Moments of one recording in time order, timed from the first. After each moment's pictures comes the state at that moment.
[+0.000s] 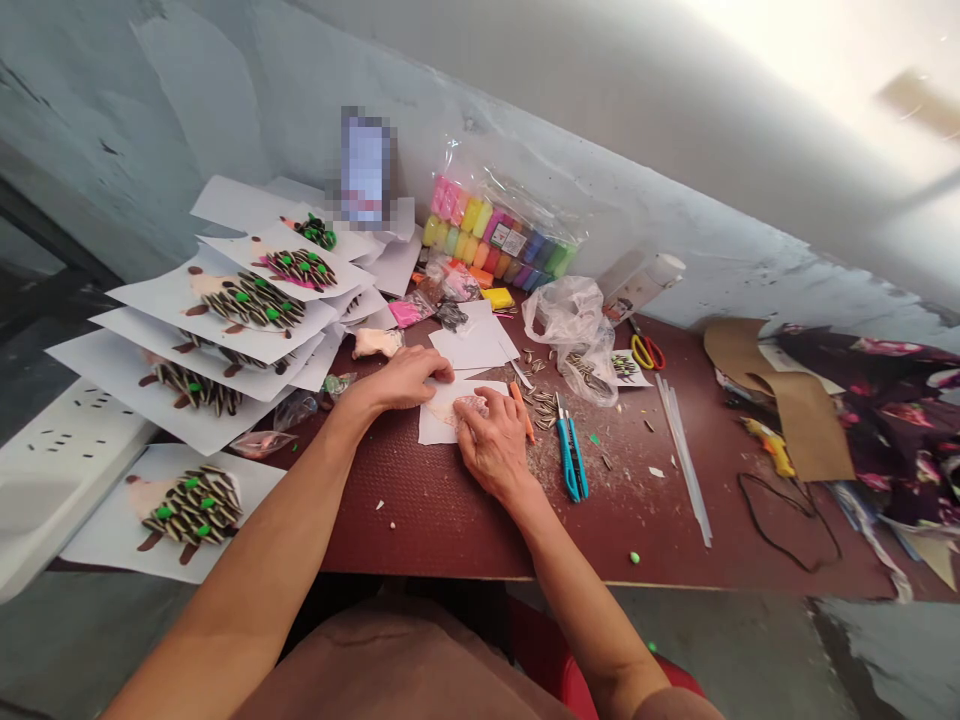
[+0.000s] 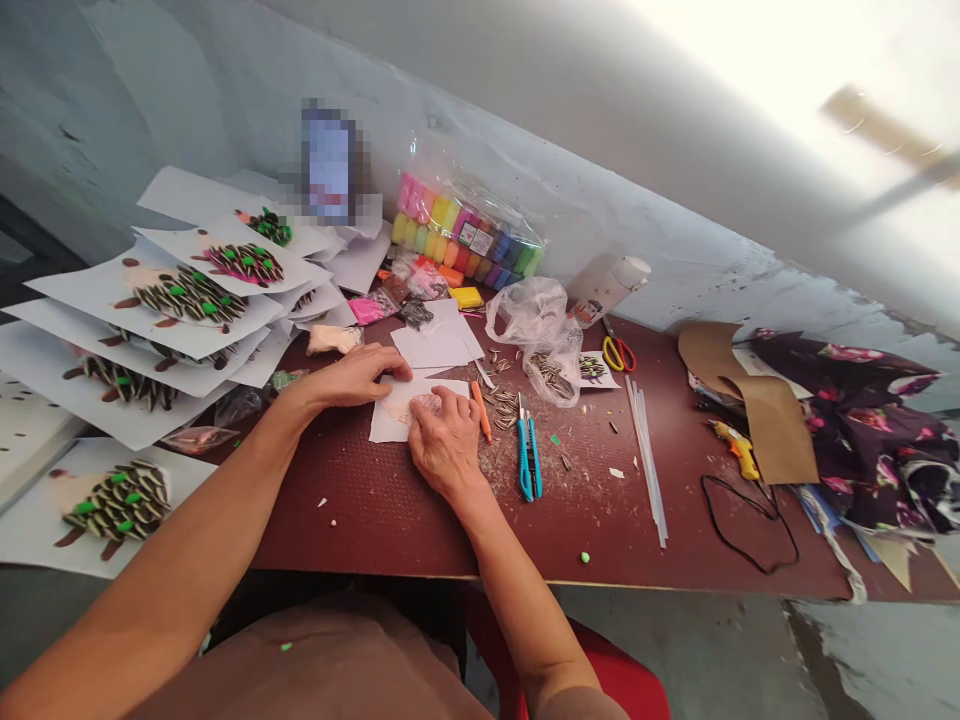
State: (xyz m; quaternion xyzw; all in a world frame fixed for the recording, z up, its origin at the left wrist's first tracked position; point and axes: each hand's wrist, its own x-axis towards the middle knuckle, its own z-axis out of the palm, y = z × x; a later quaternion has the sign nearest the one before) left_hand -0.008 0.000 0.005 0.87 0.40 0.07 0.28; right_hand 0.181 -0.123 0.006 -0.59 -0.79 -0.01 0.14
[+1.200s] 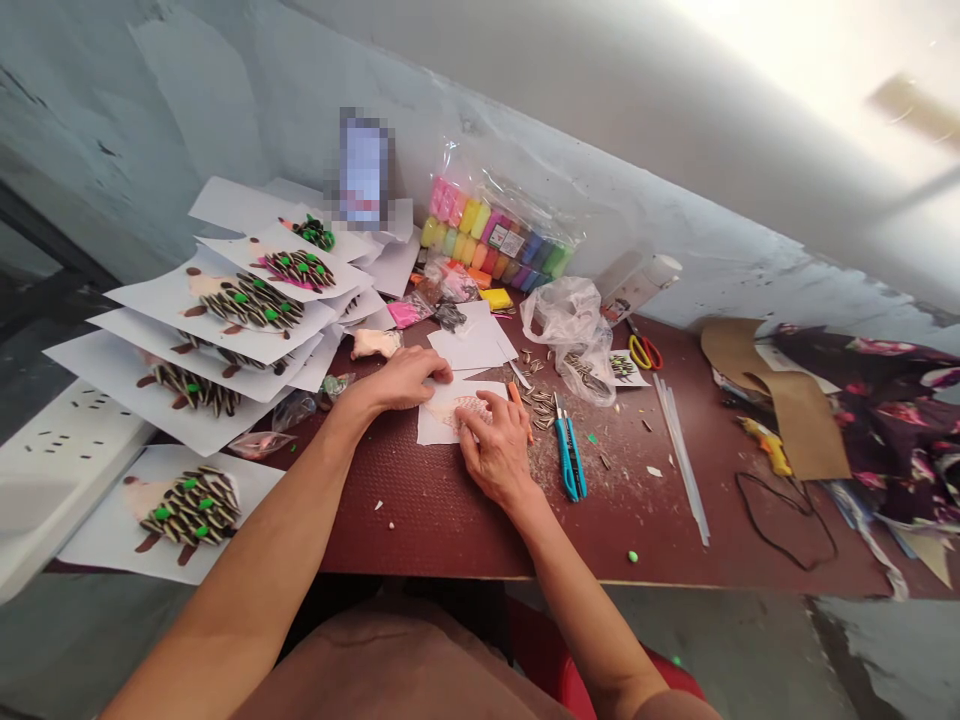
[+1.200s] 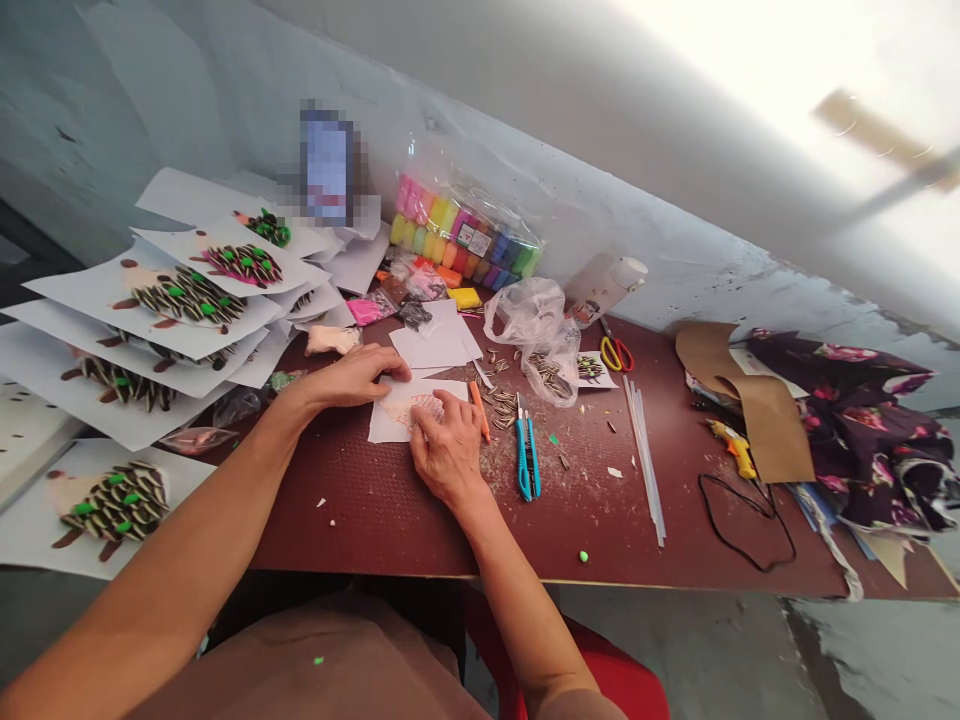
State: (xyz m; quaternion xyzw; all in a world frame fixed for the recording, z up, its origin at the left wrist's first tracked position) left_hand -0.008 0.000 0.004 0.87 0.40 0.07 0.28; right_hand 0.186 -0.130 0.007 -0.59 -0.79 -0.01 0.16
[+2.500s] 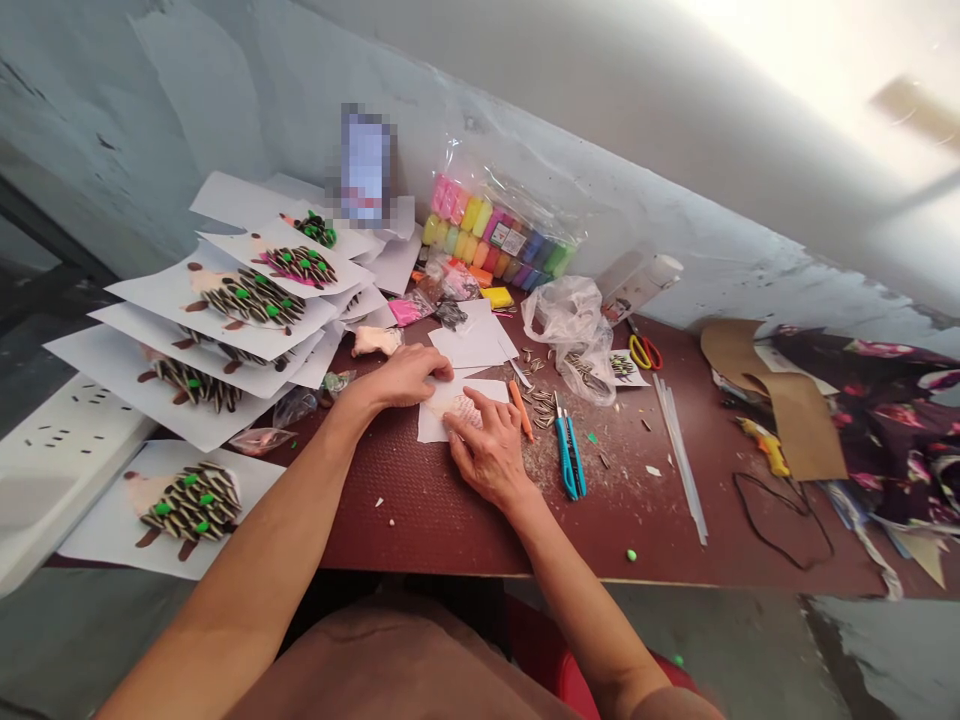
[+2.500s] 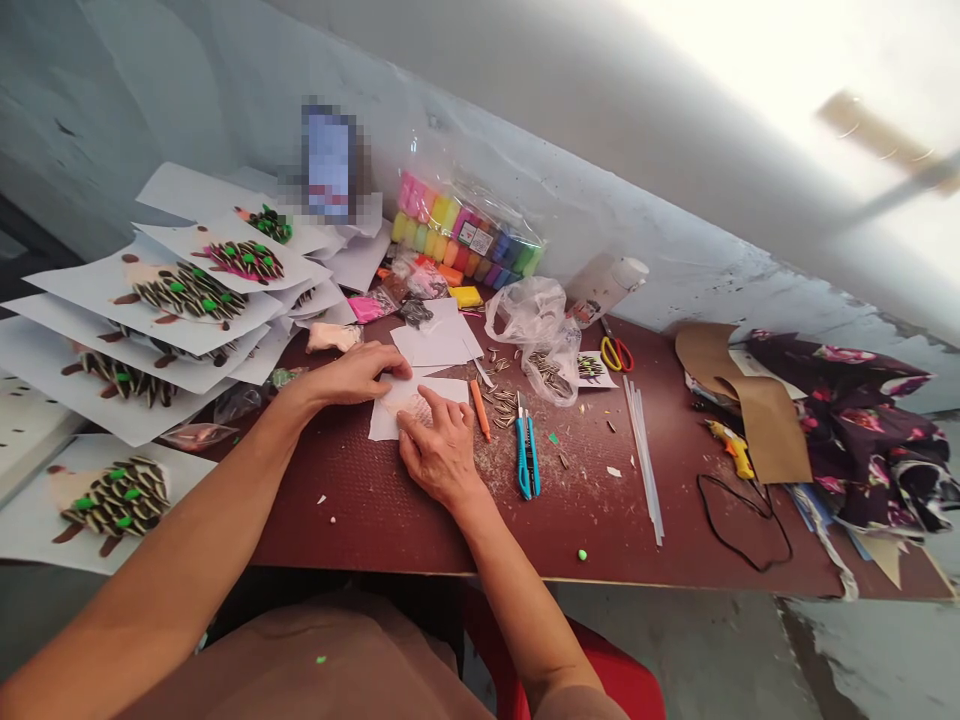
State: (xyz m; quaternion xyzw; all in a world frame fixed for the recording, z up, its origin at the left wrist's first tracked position) left_hand -0.005 -0.004 0.013 0.87 0.41 0.05 0.28; right_hand 0.182 -0.133 0.004 -0.53 -0.83 -0.02 0.17
